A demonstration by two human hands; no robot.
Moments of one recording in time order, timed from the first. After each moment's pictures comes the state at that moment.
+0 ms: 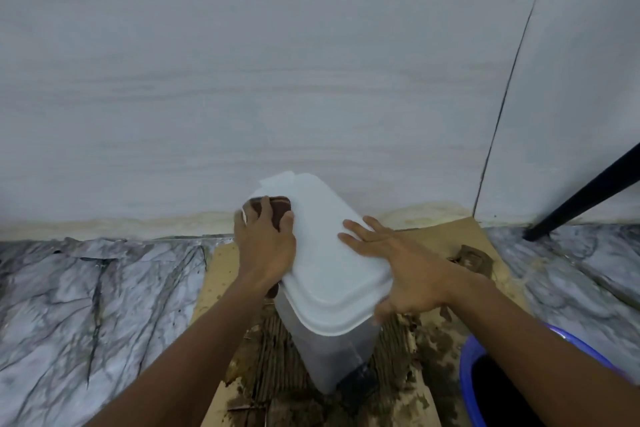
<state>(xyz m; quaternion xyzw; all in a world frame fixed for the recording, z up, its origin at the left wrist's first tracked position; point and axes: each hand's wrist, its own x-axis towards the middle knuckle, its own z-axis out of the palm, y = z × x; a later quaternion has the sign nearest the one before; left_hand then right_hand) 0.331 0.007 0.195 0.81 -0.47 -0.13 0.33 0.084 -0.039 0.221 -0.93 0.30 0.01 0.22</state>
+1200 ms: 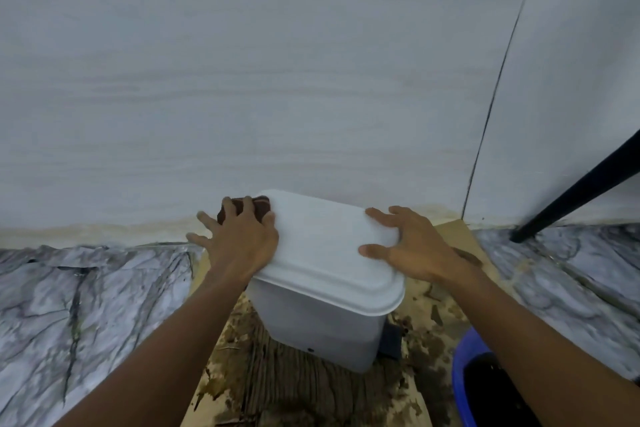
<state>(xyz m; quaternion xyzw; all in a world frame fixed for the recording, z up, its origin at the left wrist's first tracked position) 0.352 -0.011 0.207 0.88 -0.44 -0.07 0.16 0.084 -0.066 0.227 -0.77 0.52 -0.14 0.33</state>
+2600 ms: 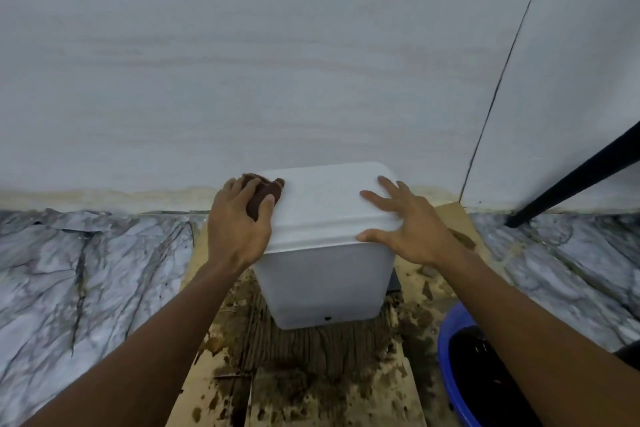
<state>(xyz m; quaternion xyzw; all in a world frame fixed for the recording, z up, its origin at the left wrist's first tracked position) 0.352 0.029 0.180 0.76 -0.52 -0.01 0.39 0.072 -0.067 0.200 -0.85 0.44 -0.16 0.25</state>
